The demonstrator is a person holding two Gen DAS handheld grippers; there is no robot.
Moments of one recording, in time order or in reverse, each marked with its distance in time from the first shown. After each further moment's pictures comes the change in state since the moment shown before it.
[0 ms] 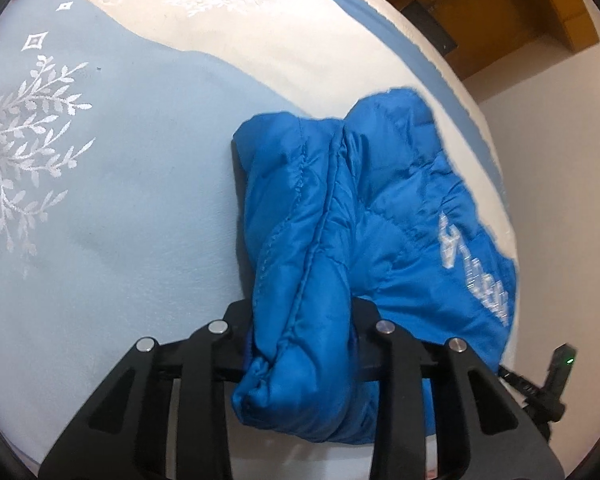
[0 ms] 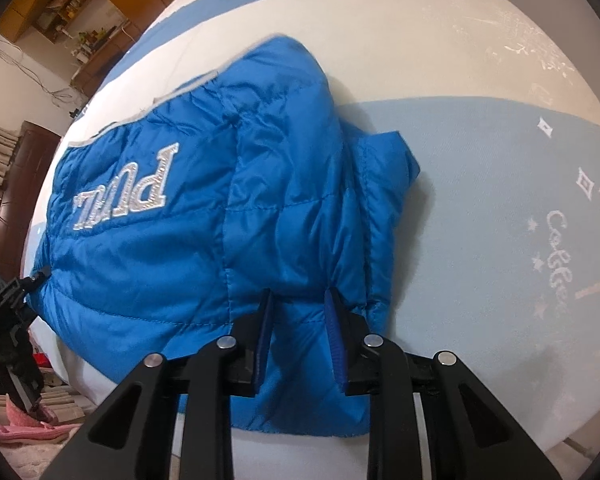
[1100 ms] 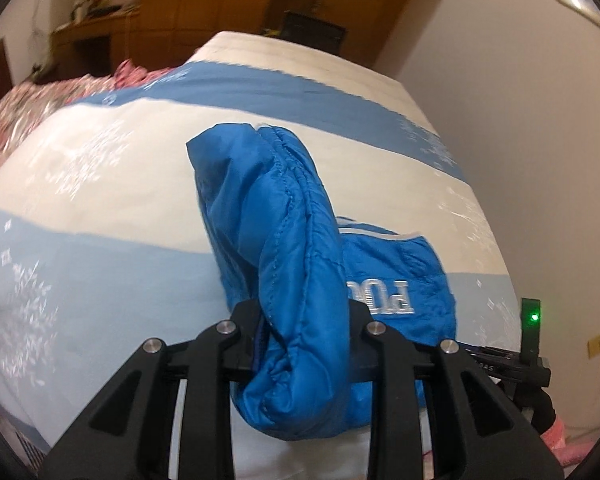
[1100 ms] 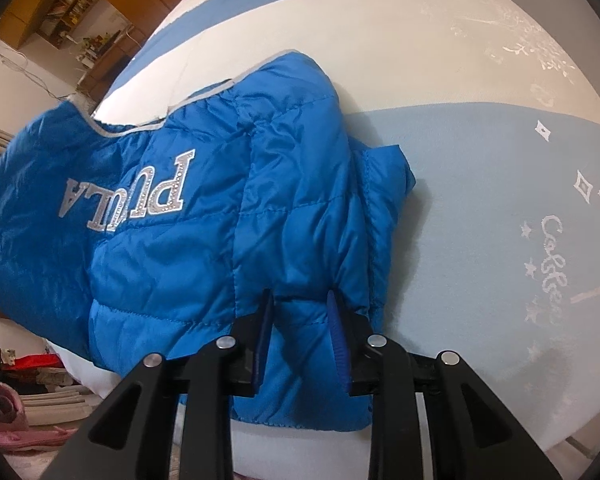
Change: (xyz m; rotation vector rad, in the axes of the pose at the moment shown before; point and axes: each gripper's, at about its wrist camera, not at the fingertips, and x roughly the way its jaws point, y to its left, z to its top) left arm -0.086 -0.209 -0.017 0.470 -0.121 0.015; right arm -0.021 -0.011 0.009 0.023 0.008 0.060
